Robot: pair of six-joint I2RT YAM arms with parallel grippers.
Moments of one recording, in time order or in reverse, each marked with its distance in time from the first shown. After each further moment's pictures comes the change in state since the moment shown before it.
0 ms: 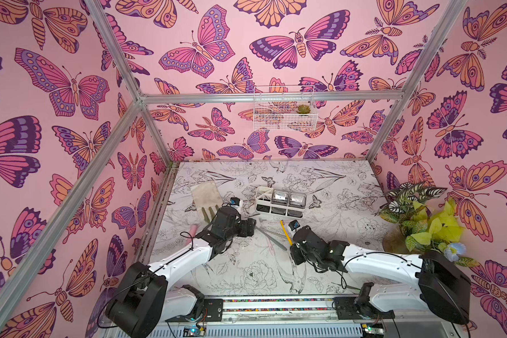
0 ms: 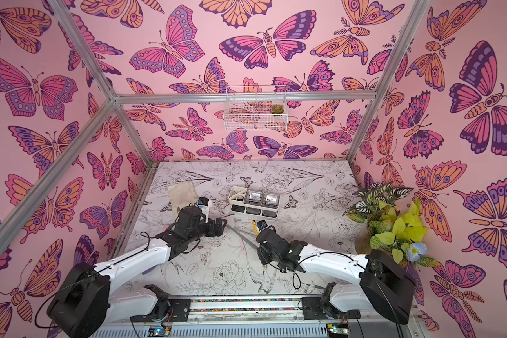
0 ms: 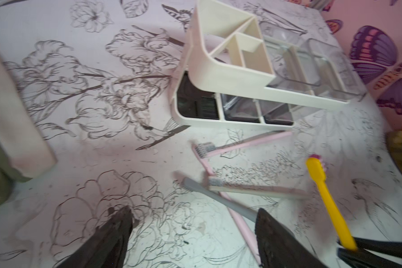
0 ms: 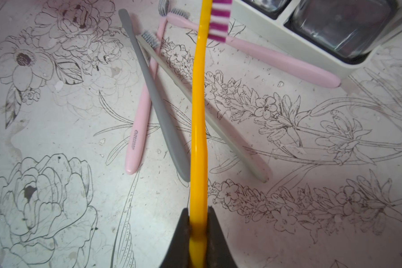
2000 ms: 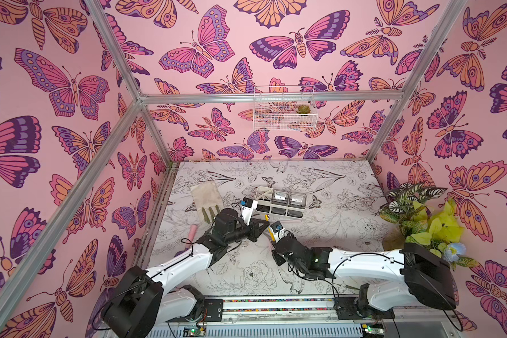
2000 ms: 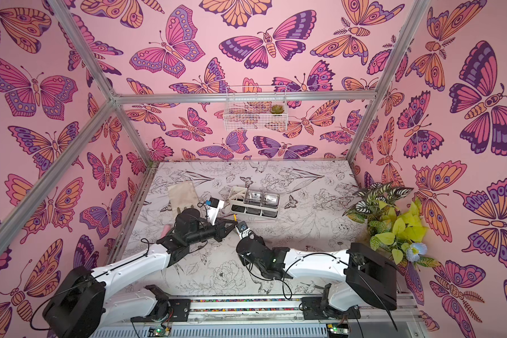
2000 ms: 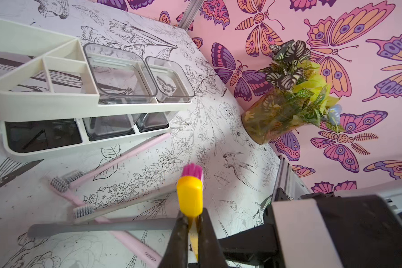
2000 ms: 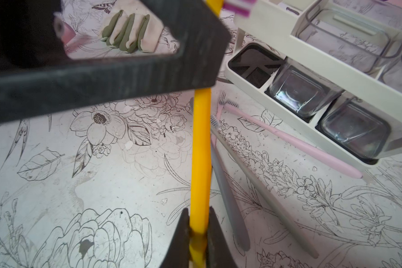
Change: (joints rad) left arm -0.071 -0.046 -0.050 0.279 0.357 -0.090; right arm 0.217 0.119 0.108 0.226 0.253 -0.028
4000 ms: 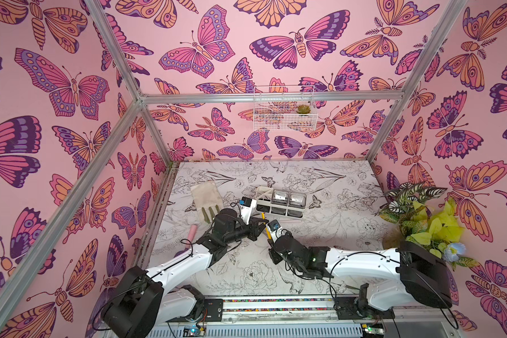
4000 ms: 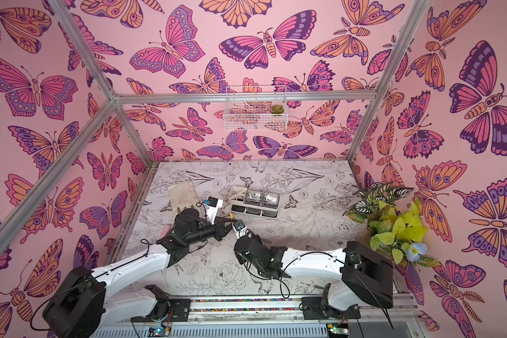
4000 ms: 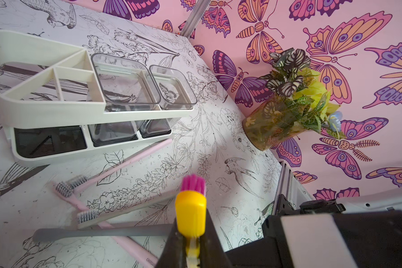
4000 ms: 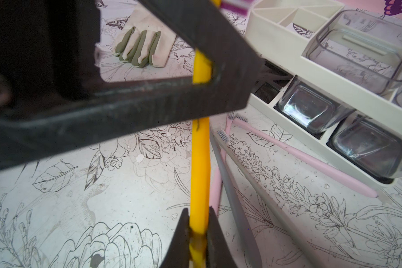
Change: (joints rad) left arm 0.003 -0.002 -0.010 0.032 -0.017 -0.008; right arm 0.000 0.026 0.012 0.069 -0.009 -0.022
